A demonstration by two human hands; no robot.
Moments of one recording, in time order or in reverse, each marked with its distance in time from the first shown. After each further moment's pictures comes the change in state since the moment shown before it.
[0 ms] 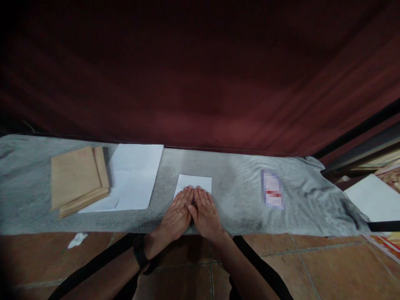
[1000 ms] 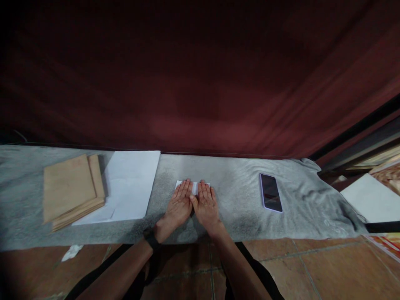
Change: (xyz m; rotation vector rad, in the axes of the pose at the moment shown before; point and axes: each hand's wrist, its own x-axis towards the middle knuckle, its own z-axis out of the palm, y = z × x) left_hand 0.058 -0.018 0.008 0.083 -0.037 -0.111; right_hand 0.039 0.023 0.018 -0.149 0.122 0.117
